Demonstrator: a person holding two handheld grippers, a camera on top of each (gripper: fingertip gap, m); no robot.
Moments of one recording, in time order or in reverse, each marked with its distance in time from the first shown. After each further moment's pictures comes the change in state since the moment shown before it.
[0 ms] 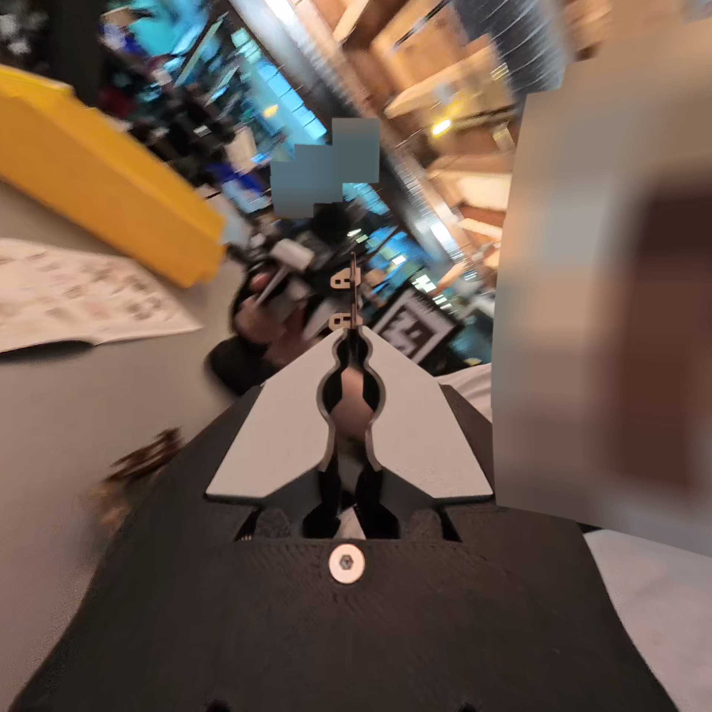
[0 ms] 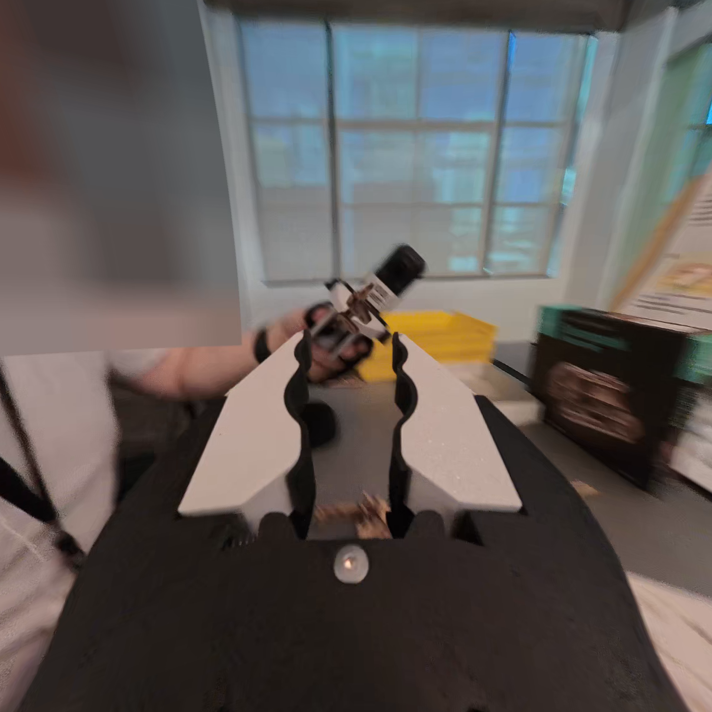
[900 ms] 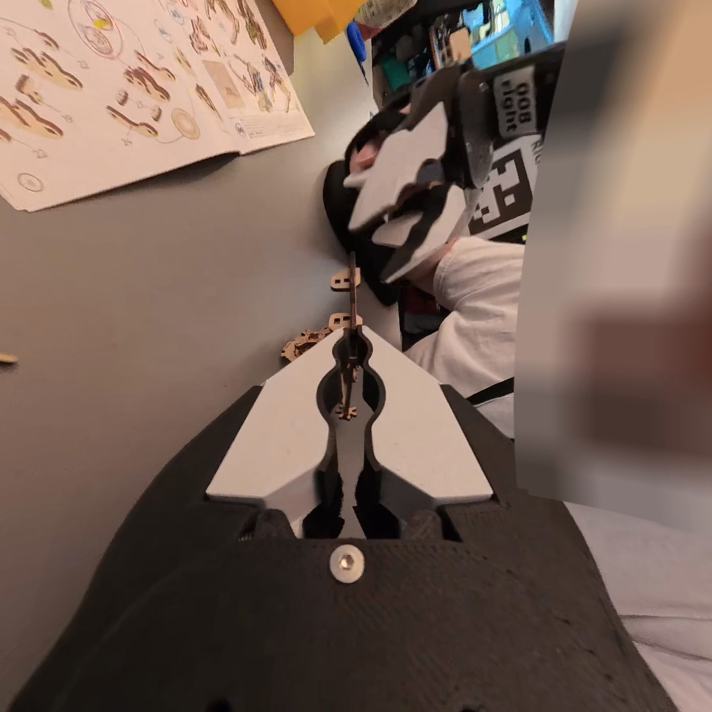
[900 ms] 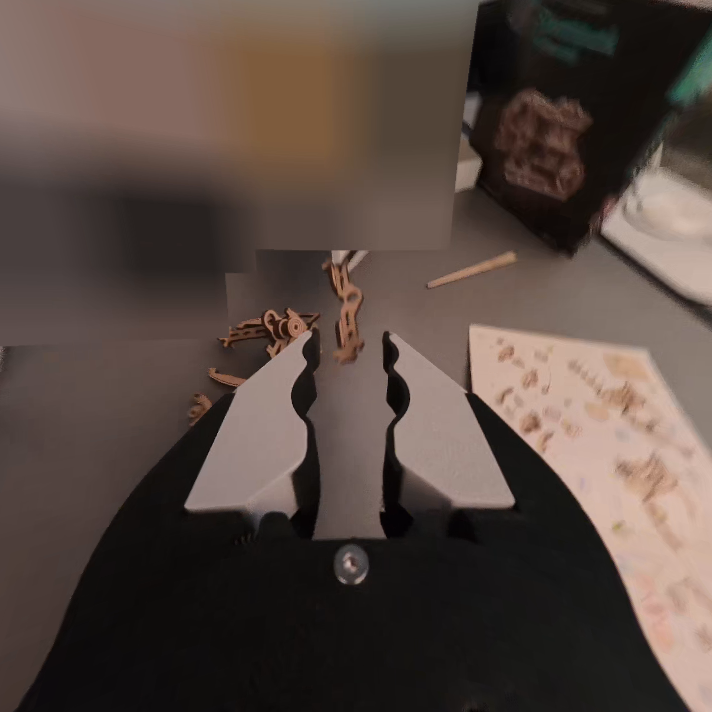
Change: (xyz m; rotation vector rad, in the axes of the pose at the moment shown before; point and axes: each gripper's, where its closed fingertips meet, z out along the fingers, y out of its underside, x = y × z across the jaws) left arm -0.135 0.047 -0.008 -0.586 -0.159 -0.297; right arm 0.056 0.121 -0.035 -0.672 0.250 0.010
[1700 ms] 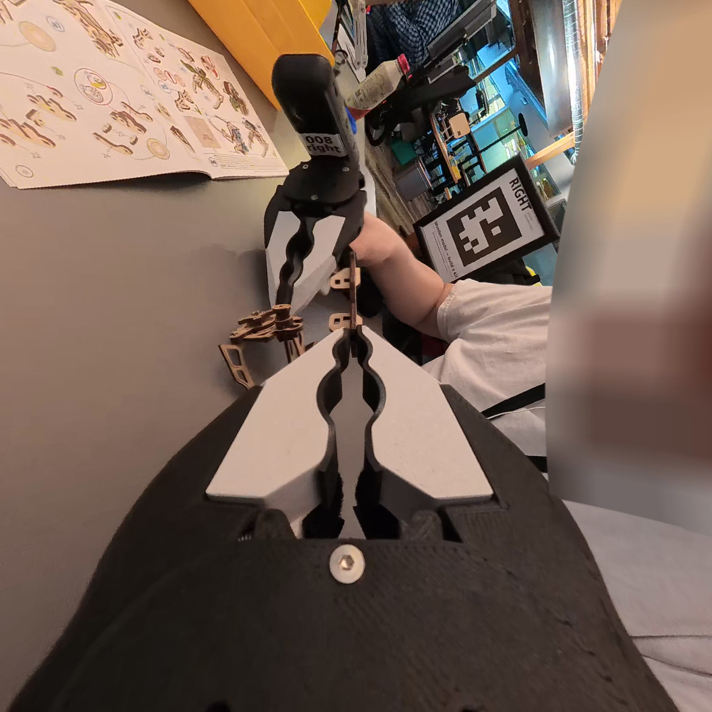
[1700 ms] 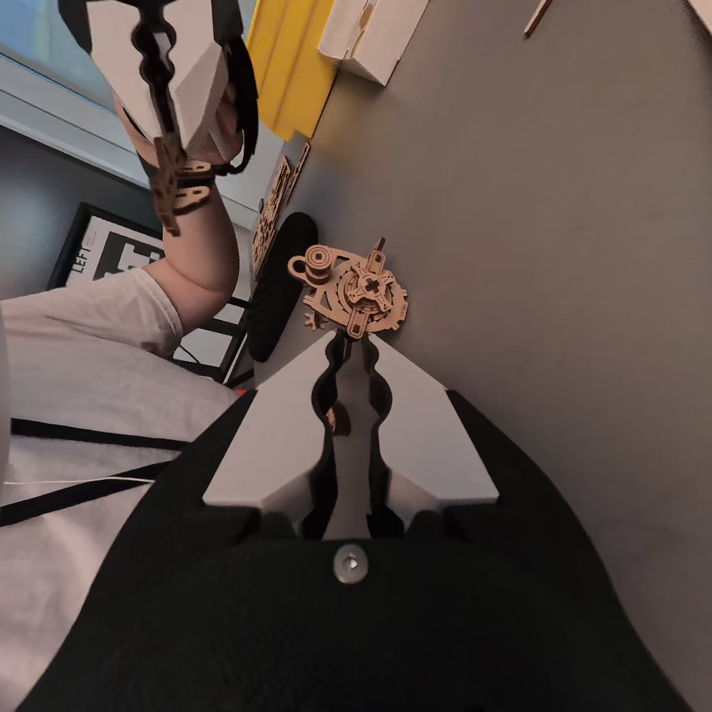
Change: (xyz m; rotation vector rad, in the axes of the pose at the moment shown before) left arm 0.051 0.022 -0.035 0.171 -0.055 0.078; right arm -0.045 0.047 0.035 -0.108 -0.359 0.887
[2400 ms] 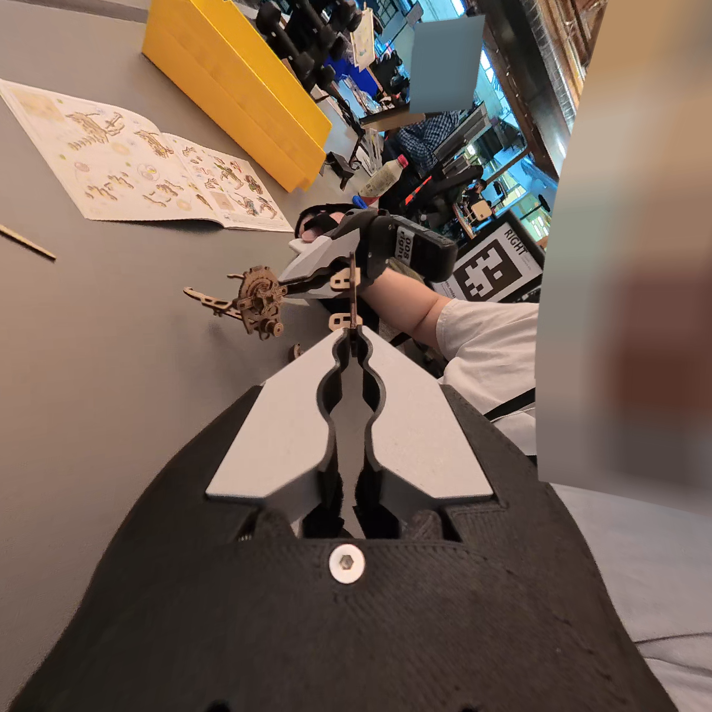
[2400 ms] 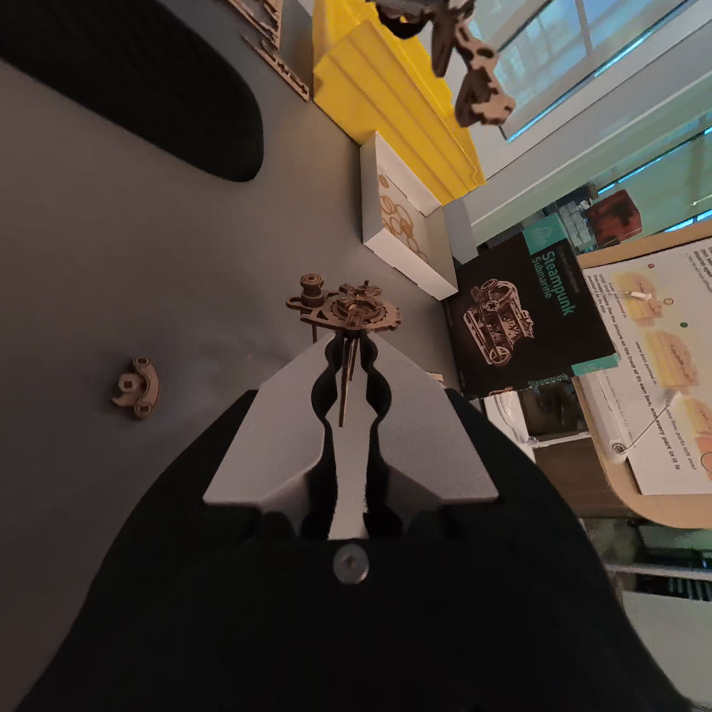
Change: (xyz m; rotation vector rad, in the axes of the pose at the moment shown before) left arm 0.057 0.024 -0.061 0.245 -0.106 0.106; right arm -0.049 -0.035 0.003 0.012 0.528 -1.694
